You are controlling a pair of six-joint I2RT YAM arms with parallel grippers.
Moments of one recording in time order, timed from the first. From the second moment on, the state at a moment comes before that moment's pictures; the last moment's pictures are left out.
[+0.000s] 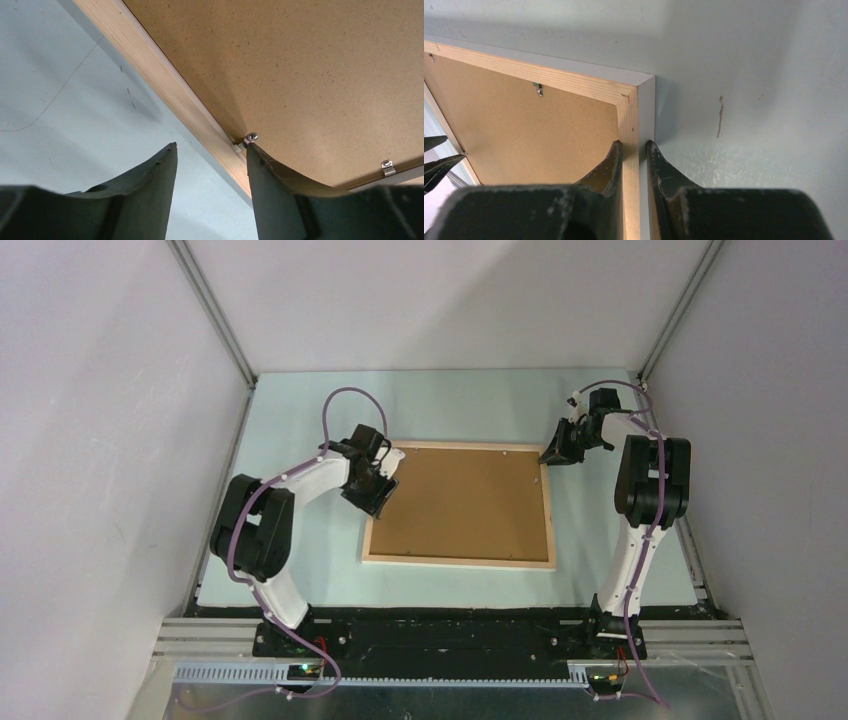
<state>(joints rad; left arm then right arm) -0.39 1.72 1.10 -0.67 0.05 0.22 -0.10 2.12 1.50 -0.55 -0.53 0.15</state>
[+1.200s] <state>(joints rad) -0.38 1.73 1.11 -0.67 0.04 0.23 -0.11 2.12 1.50 -0.55 -0.55 0.15</state>
